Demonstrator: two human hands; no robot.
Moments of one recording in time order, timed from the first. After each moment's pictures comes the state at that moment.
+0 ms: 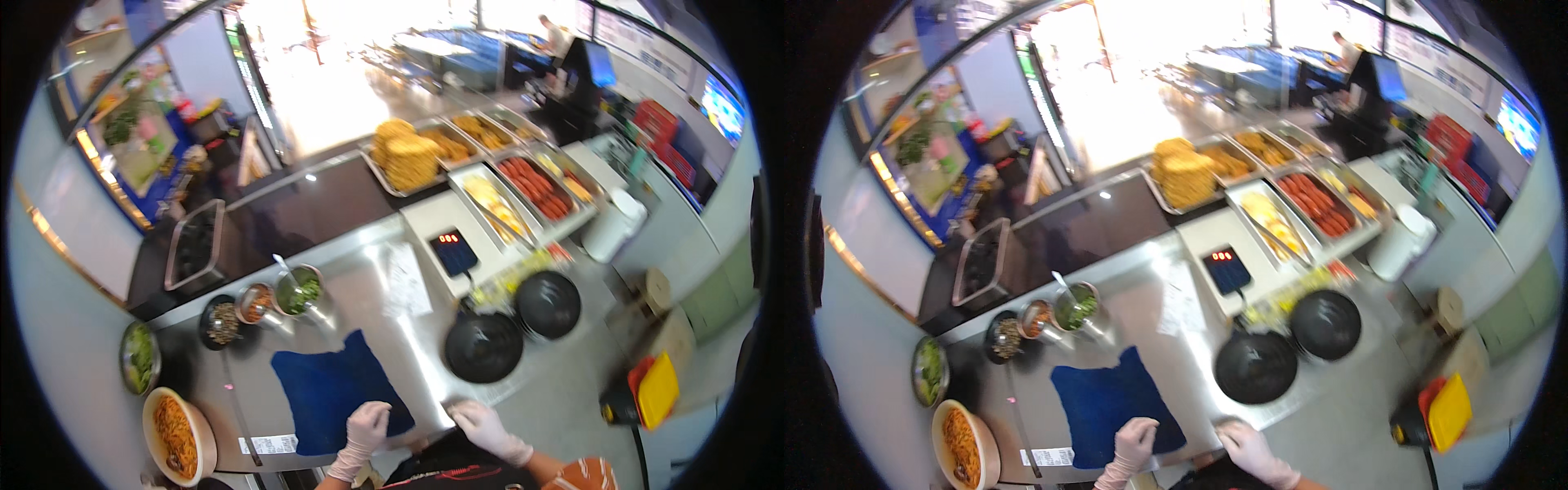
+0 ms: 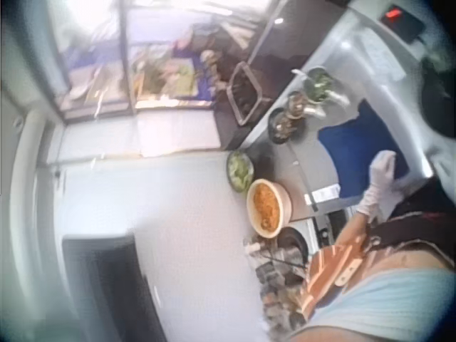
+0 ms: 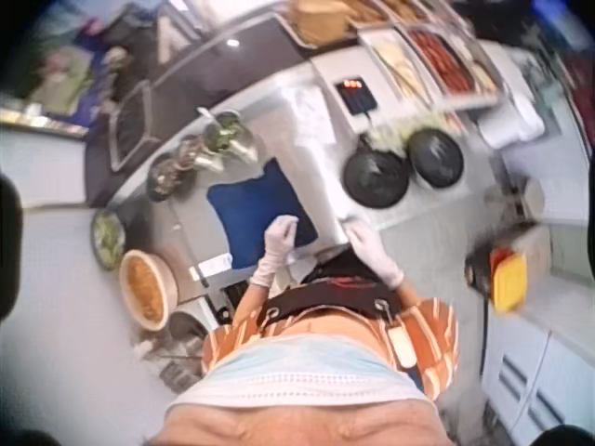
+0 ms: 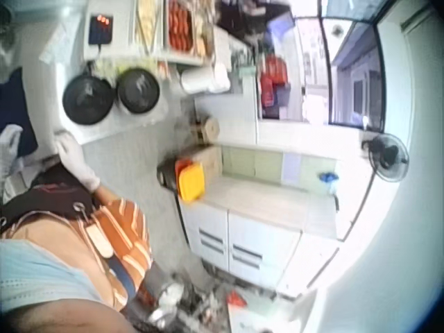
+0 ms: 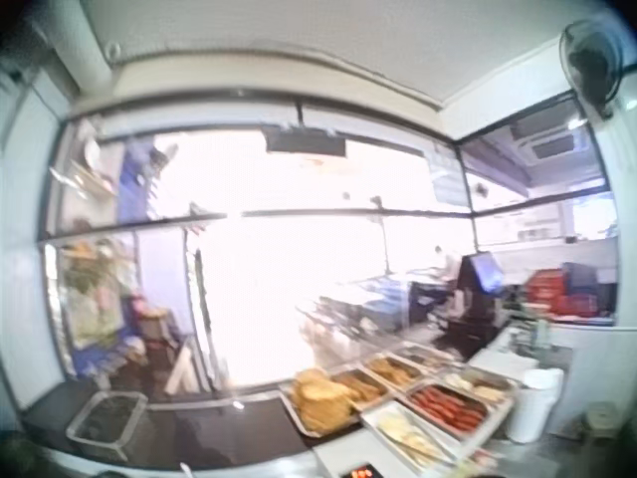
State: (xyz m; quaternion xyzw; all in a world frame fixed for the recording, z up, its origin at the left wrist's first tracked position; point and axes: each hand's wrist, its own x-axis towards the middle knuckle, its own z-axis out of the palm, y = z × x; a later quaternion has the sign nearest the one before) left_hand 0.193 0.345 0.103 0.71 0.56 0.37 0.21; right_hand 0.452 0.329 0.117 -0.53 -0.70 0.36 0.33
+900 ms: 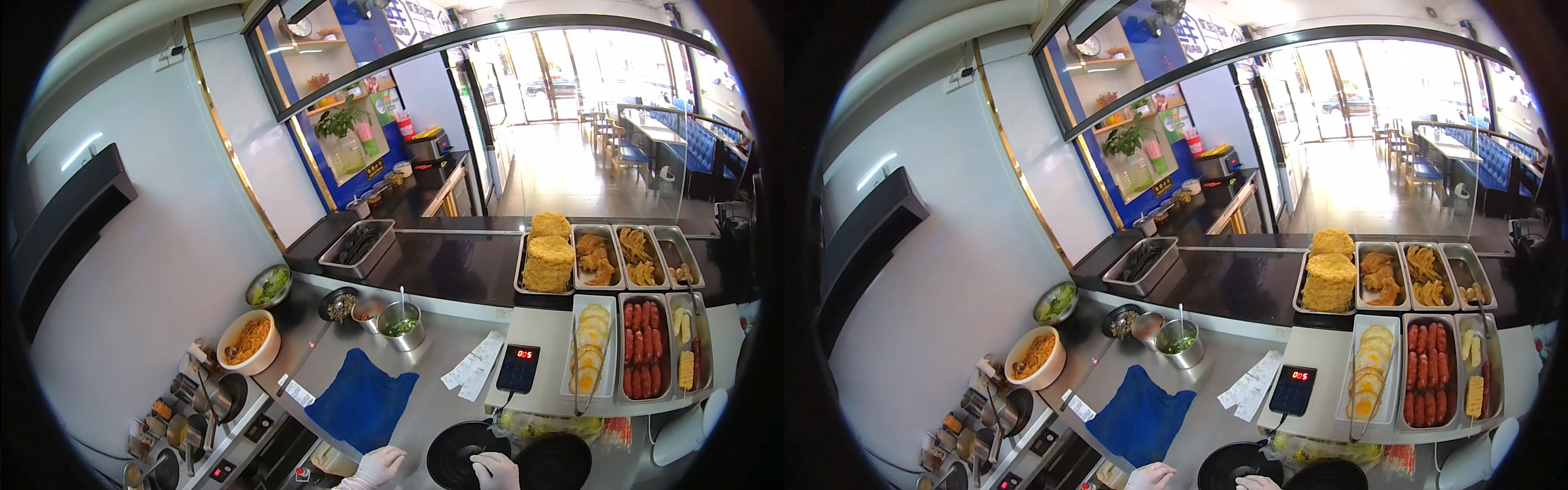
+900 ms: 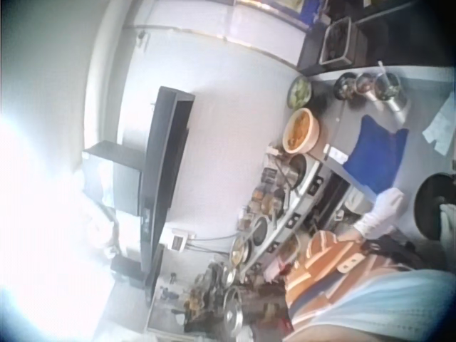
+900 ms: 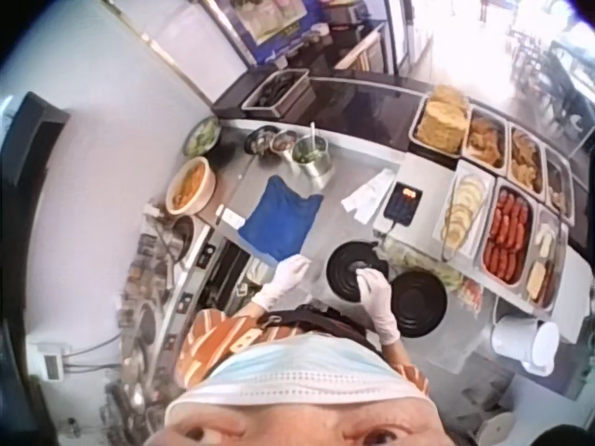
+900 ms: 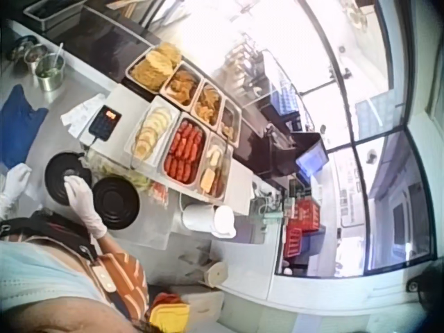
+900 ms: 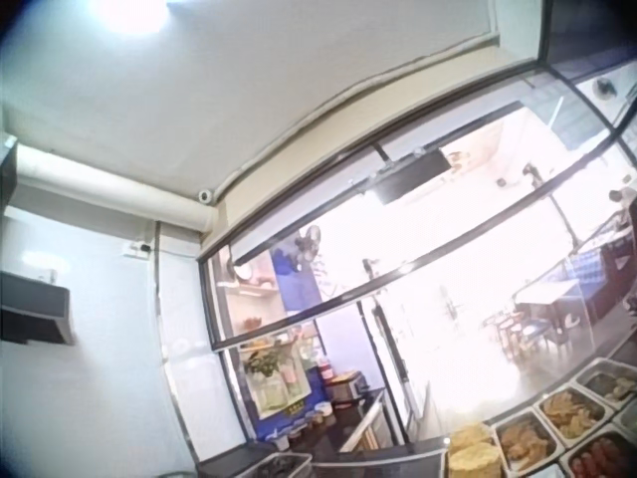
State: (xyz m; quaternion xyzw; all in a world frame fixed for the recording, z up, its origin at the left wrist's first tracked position) left_hand 0.386 0.348 0.138 0.56 0.77 0.30 0.00; right_hand 0.612 0.507 0.163 -0.24 -0.80 0.42 0.36
